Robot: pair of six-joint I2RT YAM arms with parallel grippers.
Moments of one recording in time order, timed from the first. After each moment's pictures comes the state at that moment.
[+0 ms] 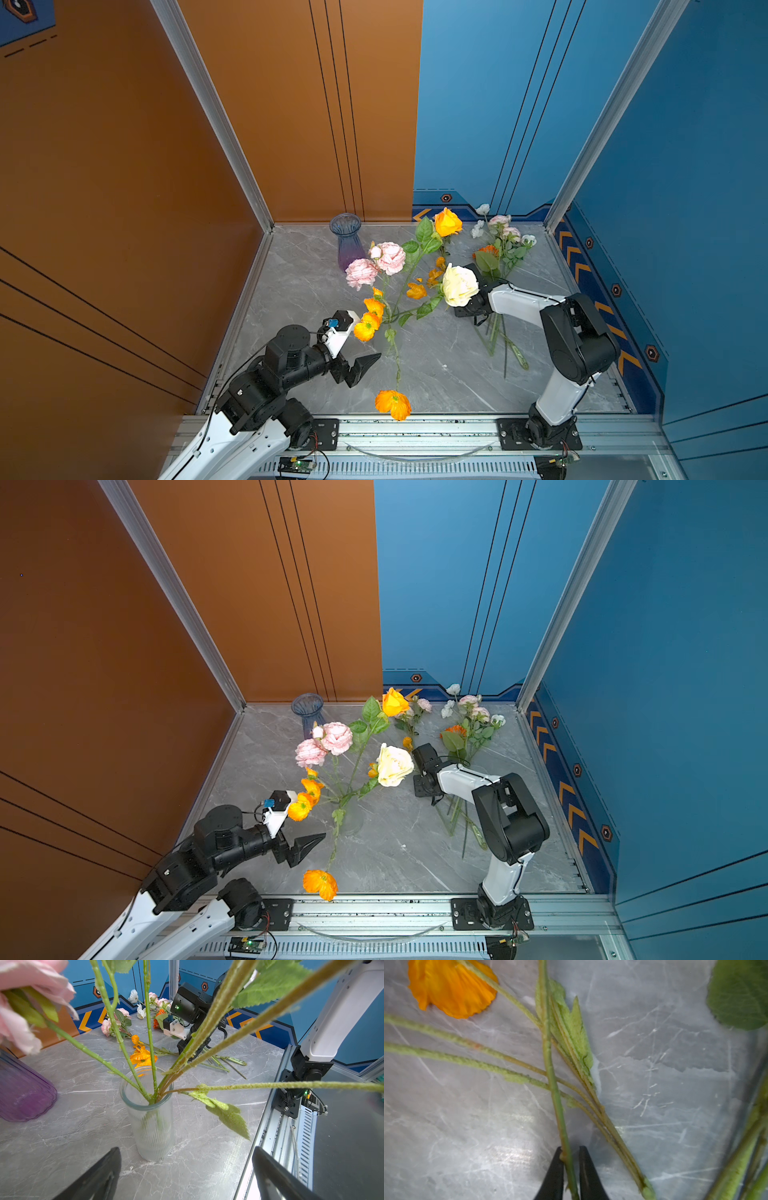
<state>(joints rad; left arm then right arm) -0.67 0.45 0.66 -0.61 0.27 -0.01 0.43 1.78 1.02 -0.42 0.12 0.30</state>
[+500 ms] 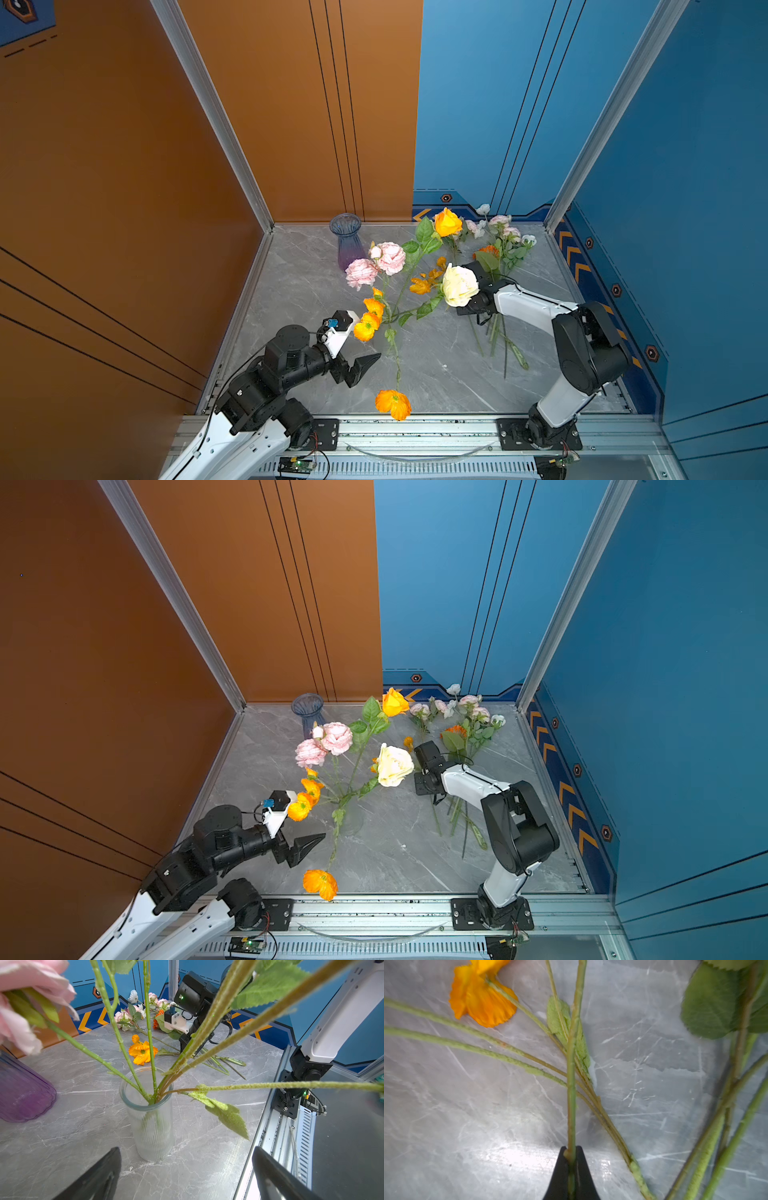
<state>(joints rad) -0.66 0.44 0.66 -0.61 0.27 -0.01 0.43 1.67 1.01 -0.45 0.12 0.28</state>
